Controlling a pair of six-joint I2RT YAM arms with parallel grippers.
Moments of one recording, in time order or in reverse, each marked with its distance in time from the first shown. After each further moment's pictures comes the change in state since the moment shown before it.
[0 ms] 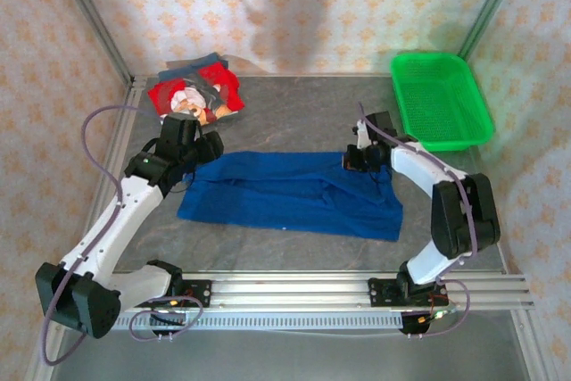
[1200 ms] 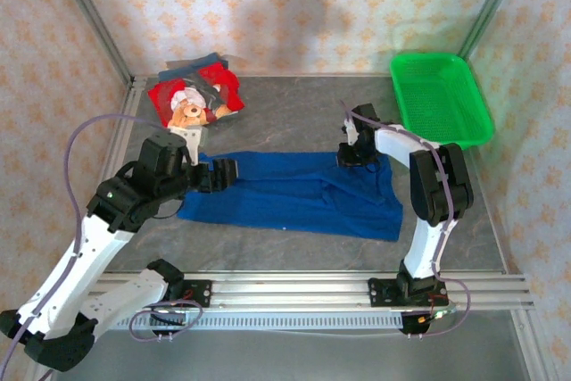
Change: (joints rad) left arm -0.220 -0.251 0.134 -0.290 0.183 0.123; right arm 0.013 0.296 0.238 -0.106 0.118 -0.174
